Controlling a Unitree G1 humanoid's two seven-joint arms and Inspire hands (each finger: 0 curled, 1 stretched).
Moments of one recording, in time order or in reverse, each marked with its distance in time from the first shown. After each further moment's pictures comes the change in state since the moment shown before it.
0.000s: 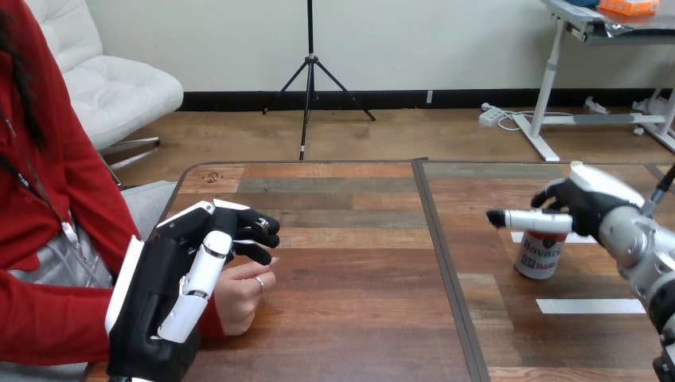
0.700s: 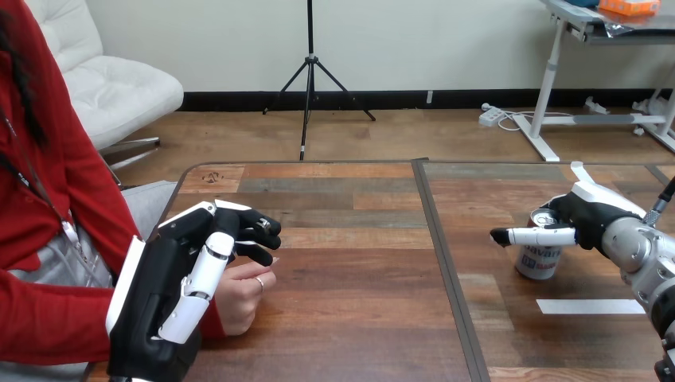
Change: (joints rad) left arm 0.000 0.000 0.002 0.000 -0.004 0.000 -0.011; right arm 0.011 -0.004 -0.006 0.002 0.006 0.018 0.040
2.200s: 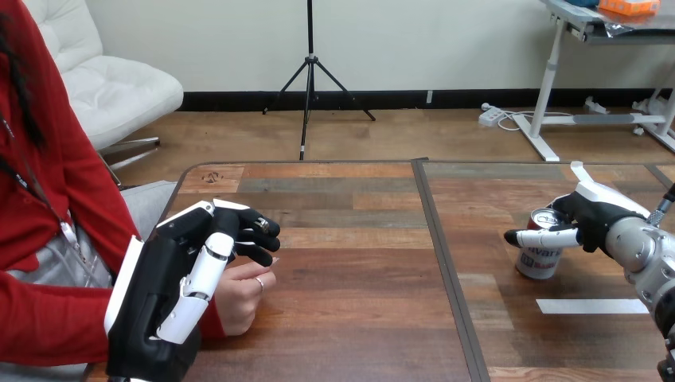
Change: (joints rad) left arm 0.000 0.001 0.002 0.000 -0.022 0.000 -0.013; right arm 0.000 -0.009 -0.003 0.000 0.015 0.000 0.003
